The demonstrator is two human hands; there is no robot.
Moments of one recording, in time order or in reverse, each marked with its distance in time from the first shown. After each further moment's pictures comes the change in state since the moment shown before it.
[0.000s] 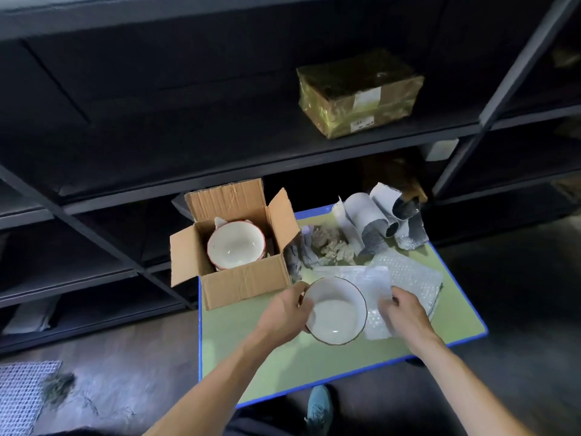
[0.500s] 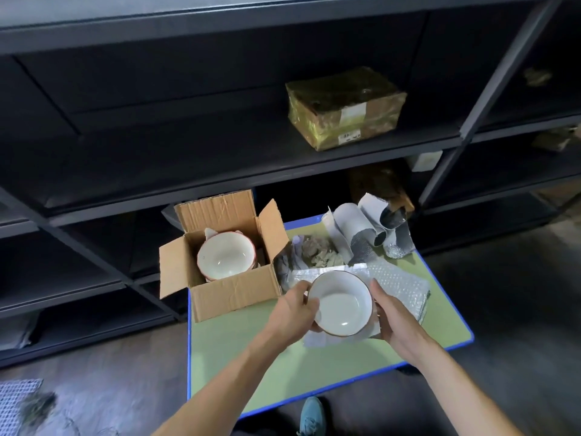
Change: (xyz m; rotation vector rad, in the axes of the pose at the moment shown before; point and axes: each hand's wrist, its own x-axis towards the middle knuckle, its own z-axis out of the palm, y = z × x) left_hand 0.005 0.034 0.010 -0.237 -0.001 -0.025; right_hand -0.018 -0.024 -0.012 0.442 -0.320 -0.010
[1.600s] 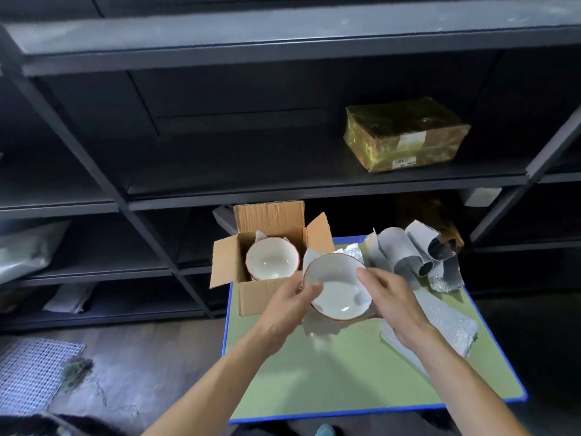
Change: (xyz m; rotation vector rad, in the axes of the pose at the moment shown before) left_hand -0.042 0.002 -0.072 -0.414 0.108 0.071; right_hand 0.004 -0.073 0.081 -0.270 -0.012 -0.367
